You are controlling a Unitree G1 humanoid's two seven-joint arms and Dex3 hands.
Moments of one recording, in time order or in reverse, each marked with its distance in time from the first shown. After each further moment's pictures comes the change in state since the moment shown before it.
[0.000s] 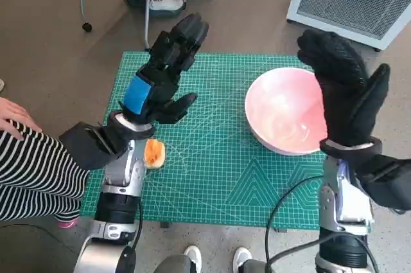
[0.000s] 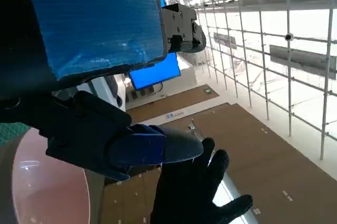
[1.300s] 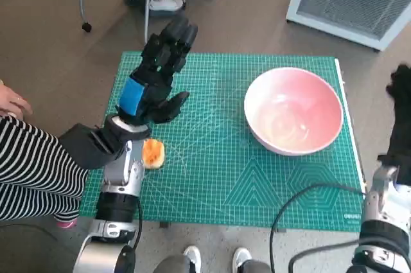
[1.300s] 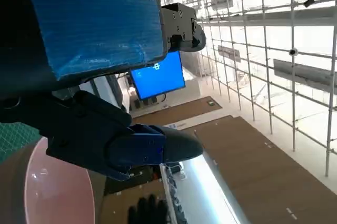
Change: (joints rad) left arm -0.002 -0.005 0.042 0.085 -0.007 -0.058 -0.004; right arm -0.132 -0.199 -0.252 0.838 -0.078 -0.218 -0.157
